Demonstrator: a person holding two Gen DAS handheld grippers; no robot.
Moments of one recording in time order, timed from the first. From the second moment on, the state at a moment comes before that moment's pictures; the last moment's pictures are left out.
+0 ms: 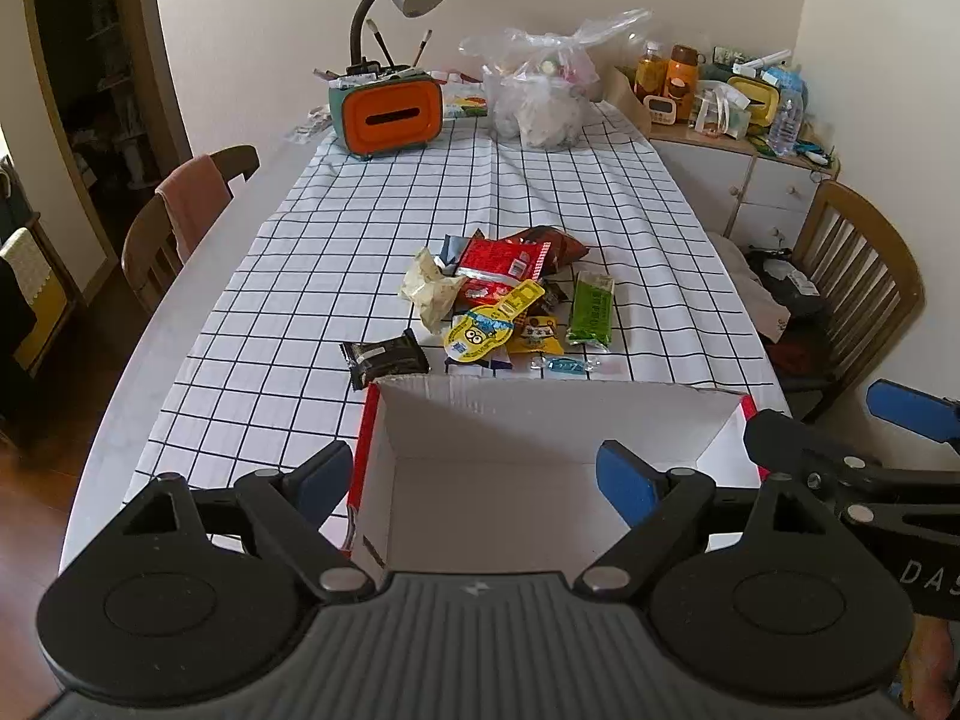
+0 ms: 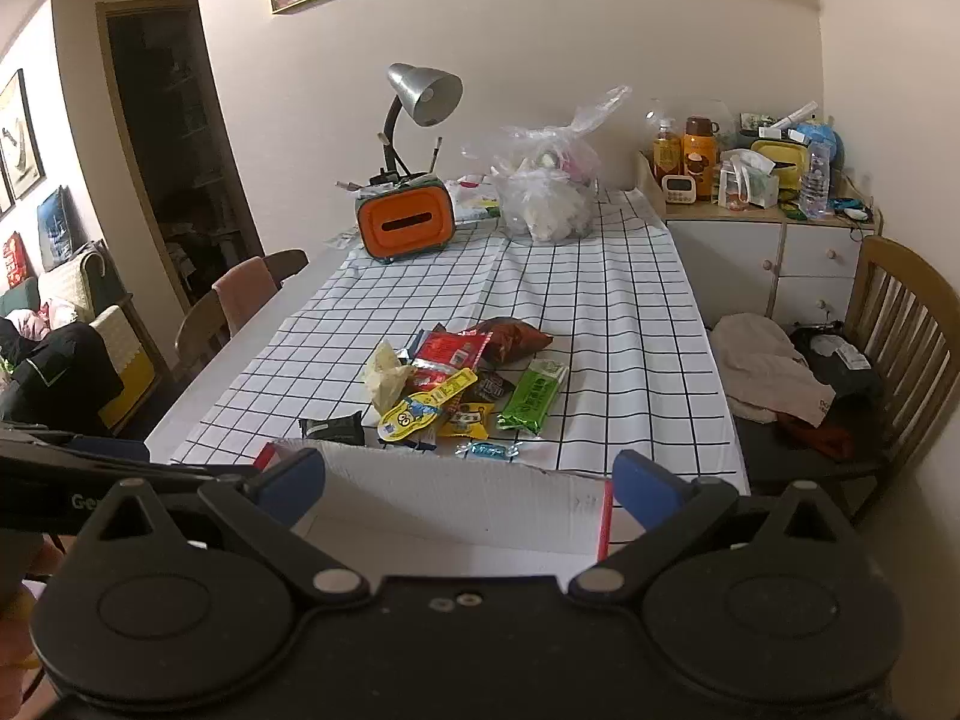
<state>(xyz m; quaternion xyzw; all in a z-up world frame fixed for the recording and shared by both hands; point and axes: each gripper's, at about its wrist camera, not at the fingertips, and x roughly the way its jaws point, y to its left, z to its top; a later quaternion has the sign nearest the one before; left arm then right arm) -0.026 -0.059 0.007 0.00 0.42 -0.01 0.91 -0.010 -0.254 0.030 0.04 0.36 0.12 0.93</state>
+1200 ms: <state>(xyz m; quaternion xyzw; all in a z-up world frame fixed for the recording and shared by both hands) -0.028 -0.053 0.009 0.00 0.40 -0.04 0.91 -0.017 -0.247 0.032 0.05 0.35 0.10 0.93</state>
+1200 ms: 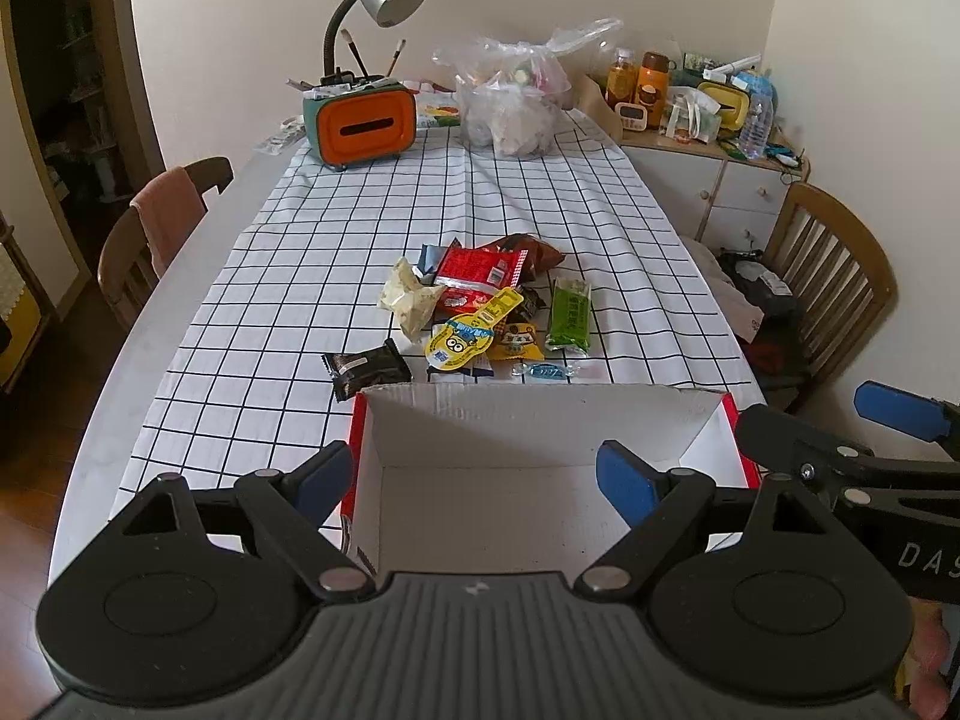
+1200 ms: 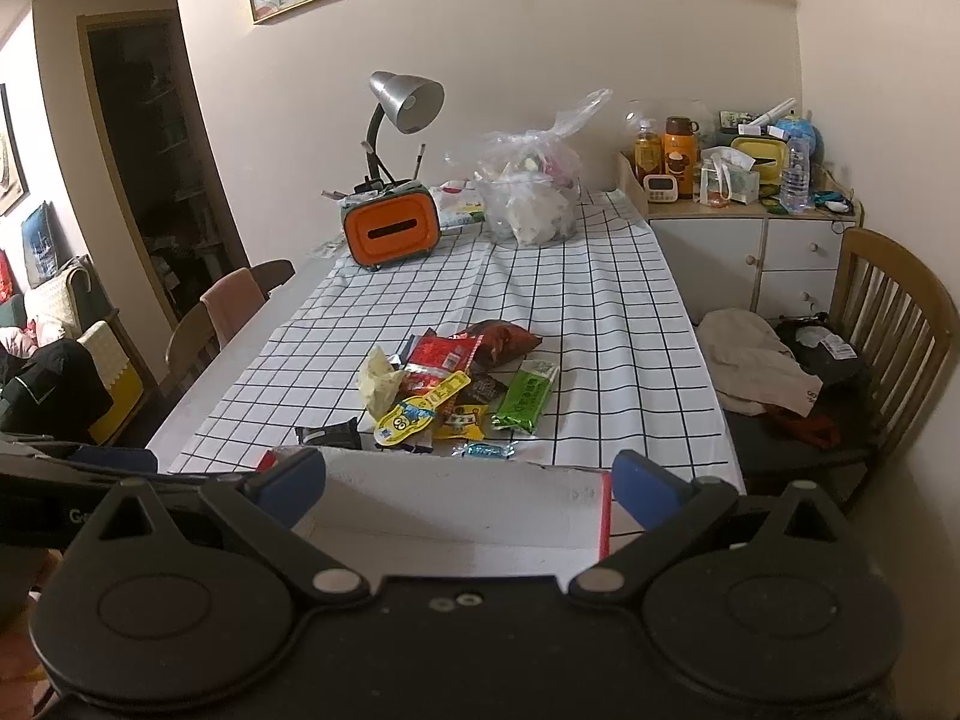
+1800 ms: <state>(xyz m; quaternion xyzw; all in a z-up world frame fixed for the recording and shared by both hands) -0.028 -0.045 0.010 -0.01 0.40 -0.05 0.91 -0.019 -0.242 0.036 0.05 0.35 0.09 0.93</state>
